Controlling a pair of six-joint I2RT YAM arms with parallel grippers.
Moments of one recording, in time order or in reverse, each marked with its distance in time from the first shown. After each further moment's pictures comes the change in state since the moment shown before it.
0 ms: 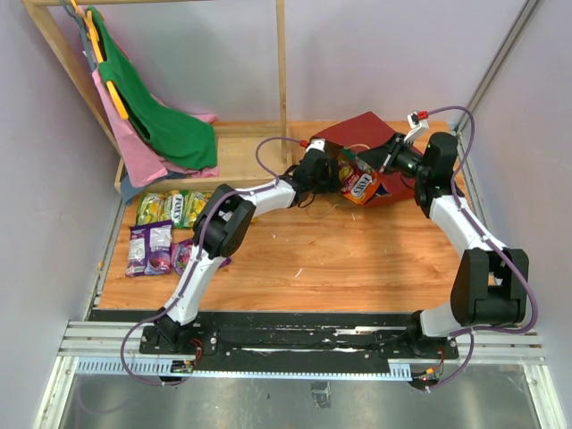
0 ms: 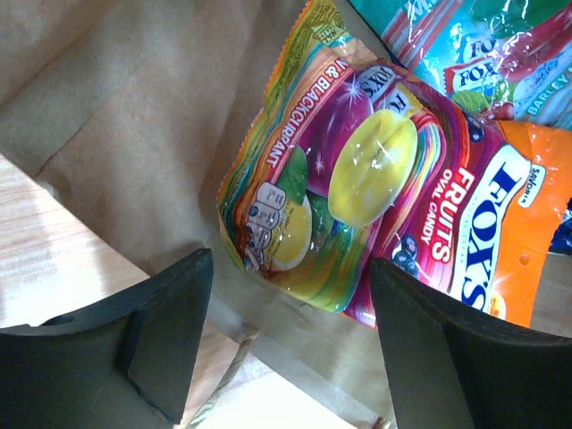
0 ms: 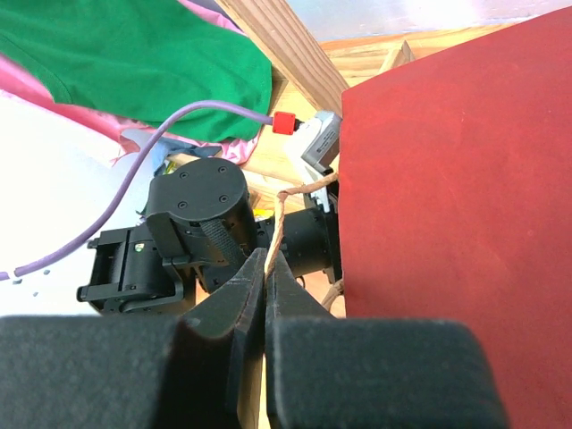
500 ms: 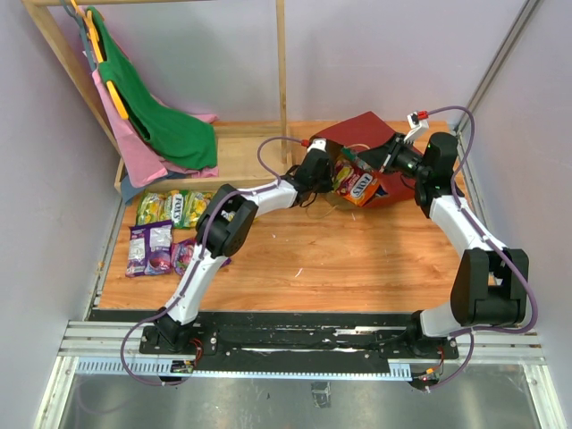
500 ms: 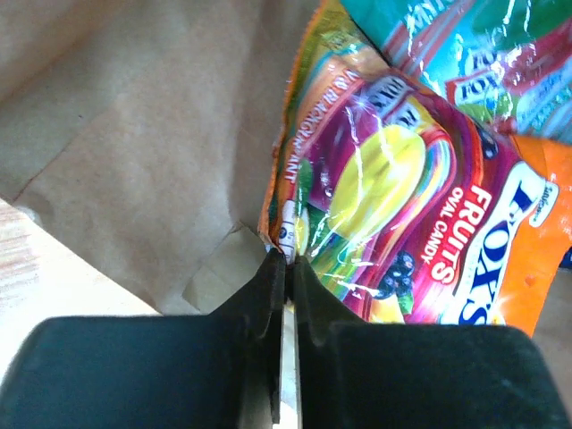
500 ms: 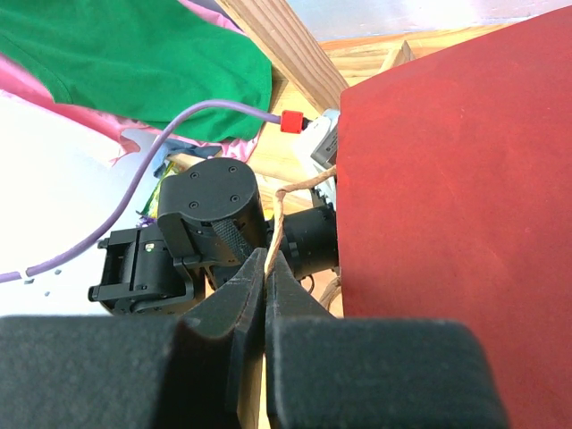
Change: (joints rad) left arm 0.001 0.049 0.060 -0.006 -0.011 0.000; right arm 0.000 0.000 0.000 0.000 0.000 0.000
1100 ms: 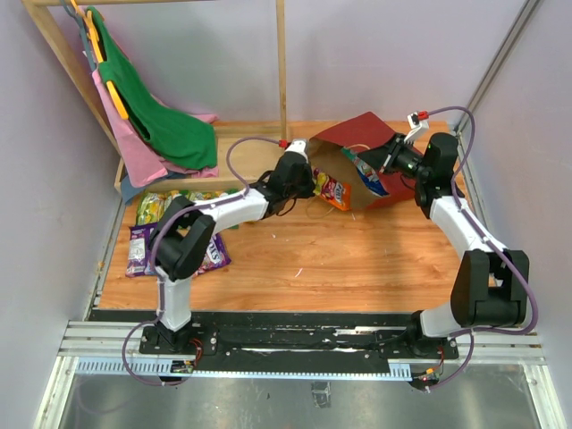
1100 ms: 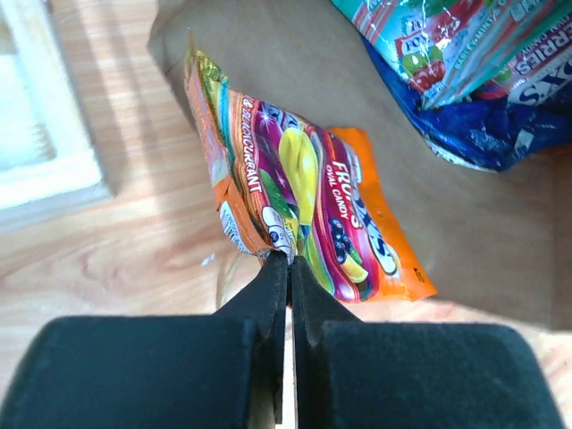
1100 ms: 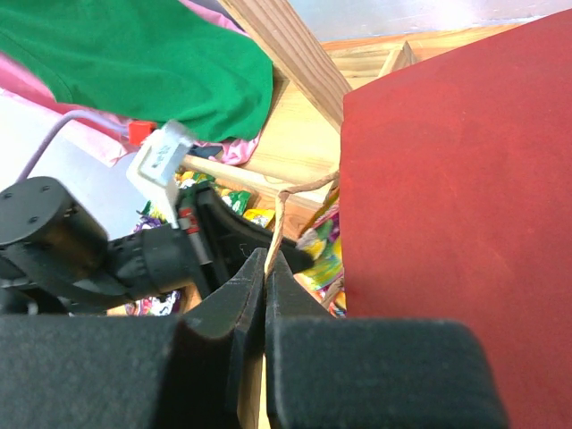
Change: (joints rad) left arm -0.002 -0.420 -0.418 0.047 -0.006 0.051; right arm 0.000 -0.005 -0.002 0.000 0.000 0.000
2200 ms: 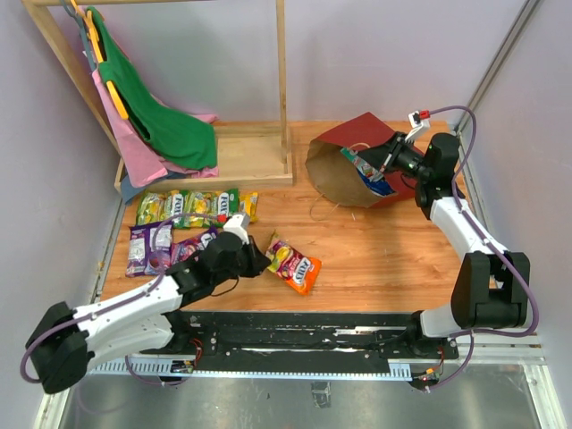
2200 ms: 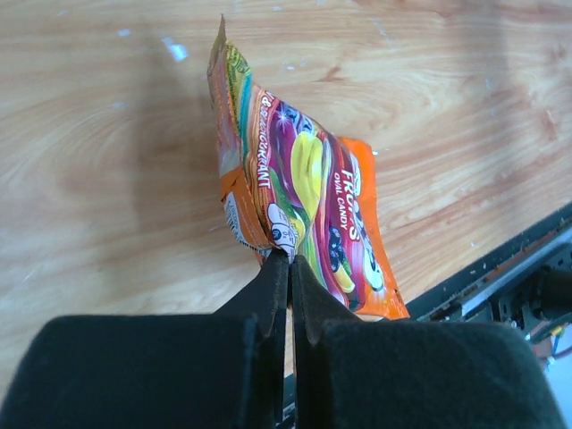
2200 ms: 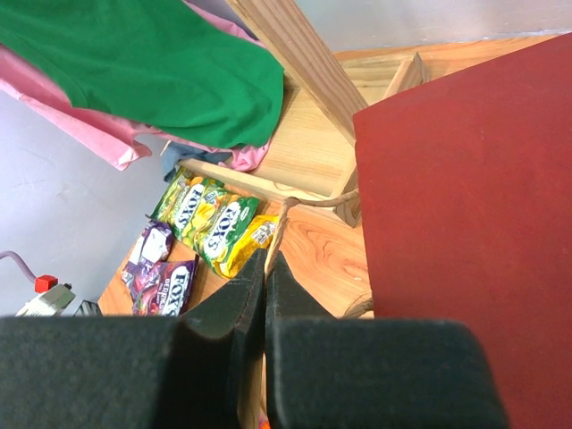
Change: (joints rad) left arm -0.148 -1.030 -0.946 -0.134 0.049 -0.236; right arm 0.002 -0.015 -0.008 0.029 -0.008 0.023
